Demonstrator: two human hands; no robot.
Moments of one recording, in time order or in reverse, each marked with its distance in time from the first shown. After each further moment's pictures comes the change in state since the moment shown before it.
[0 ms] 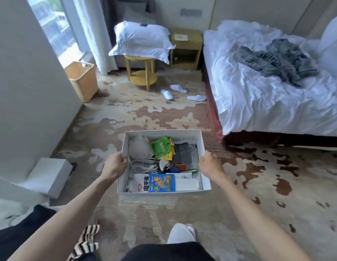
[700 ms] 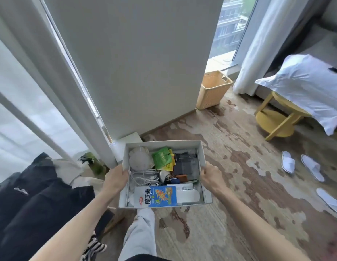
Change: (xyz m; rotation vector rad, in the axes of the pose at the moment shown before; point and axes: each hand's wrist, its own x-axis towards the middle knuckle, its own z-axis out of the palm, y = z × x) left_hand 0.133 -0.160 -0.094 -0.183 0.415 -0.829; right_hand 0.282 -0.374 0.138 -0.163 -0.485 -0.828
